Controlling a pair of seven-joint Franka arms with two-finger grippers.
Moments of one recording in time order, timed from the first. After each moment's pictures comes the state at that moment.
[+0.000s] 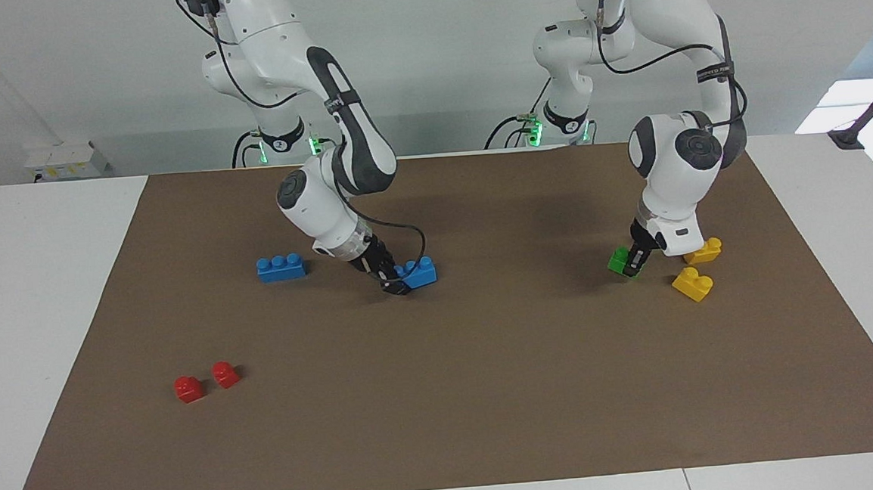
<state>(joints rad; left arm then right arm) 0.00 0.17 -0.10 -2.14 0.06 2.29 -0.95 0.41 0.30 0.02 -2.16 0.83 2.59 0.99</state>
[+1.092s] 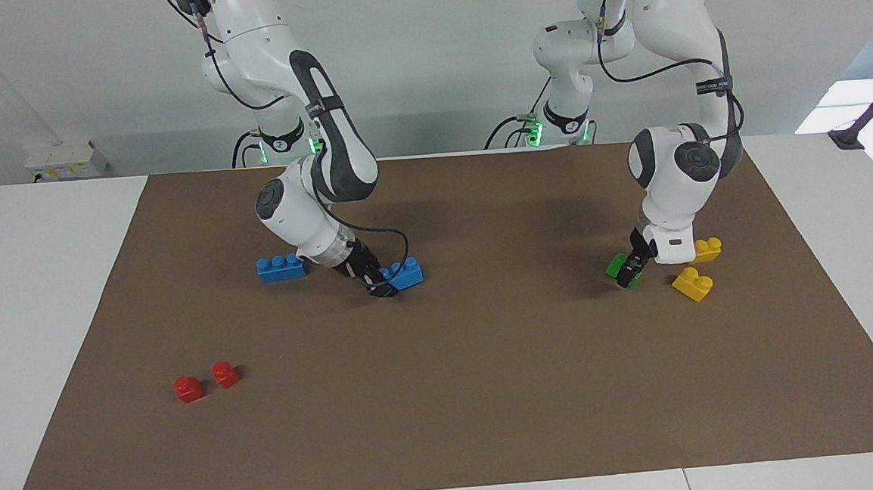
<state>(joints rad) 0.03 0.20 -0.11 -2.15 0.06 2.36 -0.76 0.34 0.29 0.02 -2.16 0.83 2.50 0.89</state>
